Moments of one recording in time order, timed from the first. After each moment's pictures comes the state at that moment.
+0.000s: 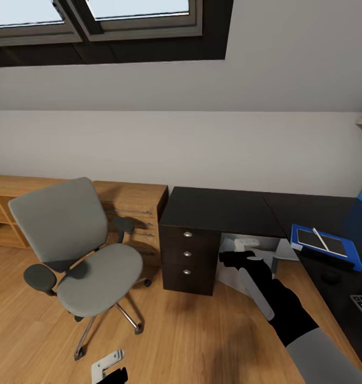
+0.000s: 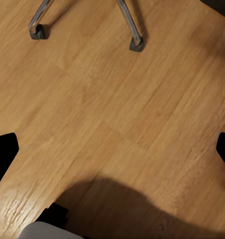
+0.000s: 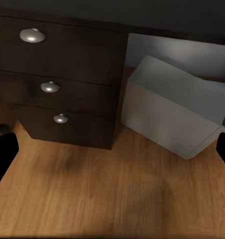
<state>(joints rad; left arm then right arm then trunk) 0.00 0.03 -0.30 -1.18 0.66 0.26 0.64 -0.63 -0.10 0.37 -1.23 -0.44 0.69 -0.41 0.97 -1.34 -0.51</state>
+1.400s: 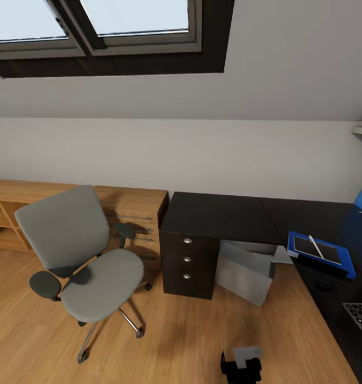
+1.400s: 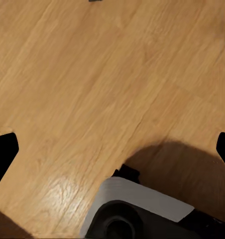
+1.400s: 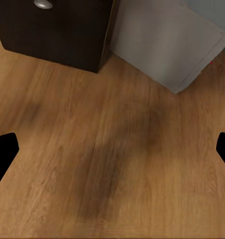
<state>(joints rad) 0.00 0.06 -0.41 -0.50 0.66 -0.24 0.41 -0.38 0.03 0.73 -0.27 -0.44 -0.36 -0.41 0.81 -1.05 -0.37</state>
